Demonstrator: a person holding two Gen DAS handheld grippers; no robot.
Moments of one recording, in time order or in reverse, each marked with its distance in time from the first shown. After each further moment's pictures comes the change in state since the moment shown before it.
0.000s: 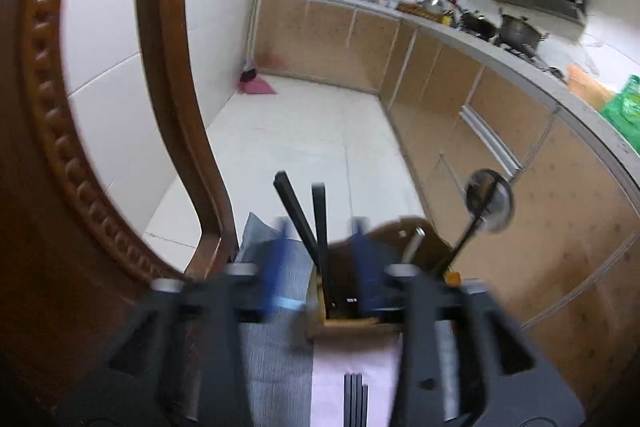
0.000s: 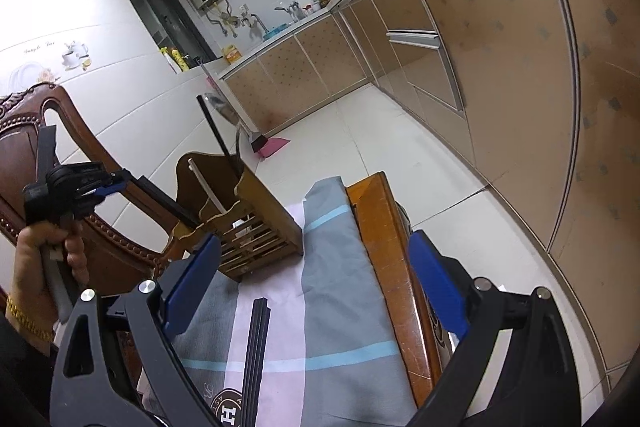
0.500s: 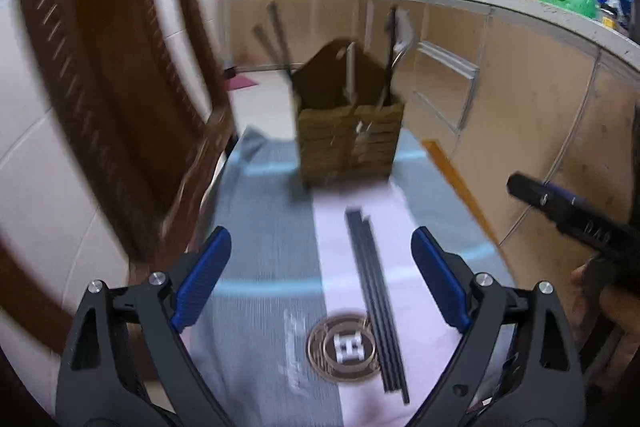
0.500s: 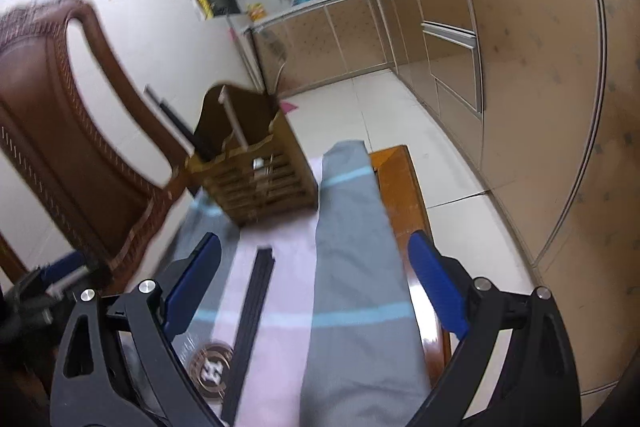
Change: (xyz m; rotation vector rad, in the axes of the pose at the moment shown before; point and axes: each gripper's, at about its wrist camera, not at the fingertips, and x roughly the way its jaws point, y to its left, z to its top) left arm -0.098 -0.016 -0.208 0.190 0.025 0.030; right arm 0.002 0.050 -0.041 -0.231 0.115 -0.042
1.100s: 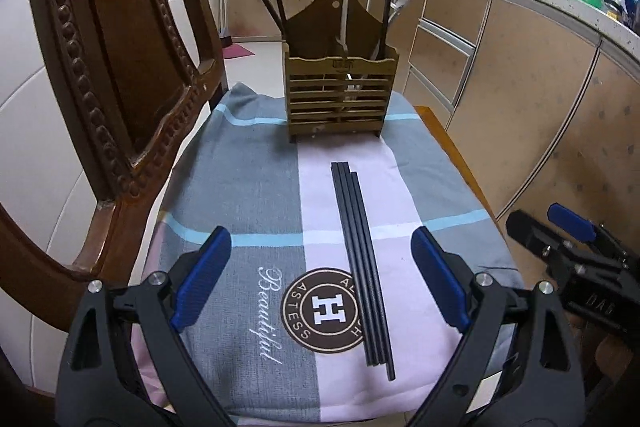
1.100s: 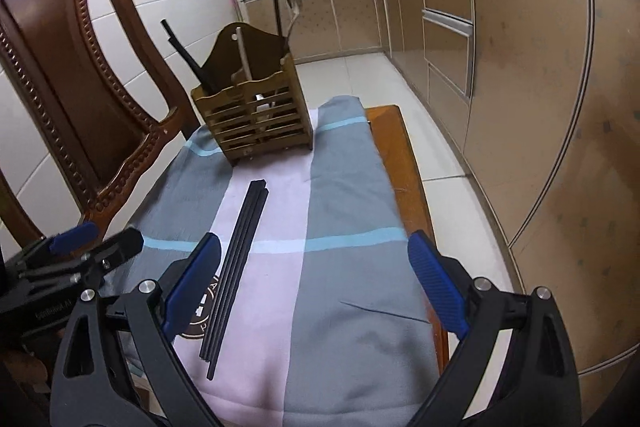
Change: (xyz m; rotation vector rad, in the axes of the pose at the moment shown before) left arm 0.012 -0.008 -0.023 -0.017 0.099 -0.058; right arm -0.015 0.015 -0.049 -0.063 0.073 -0.064
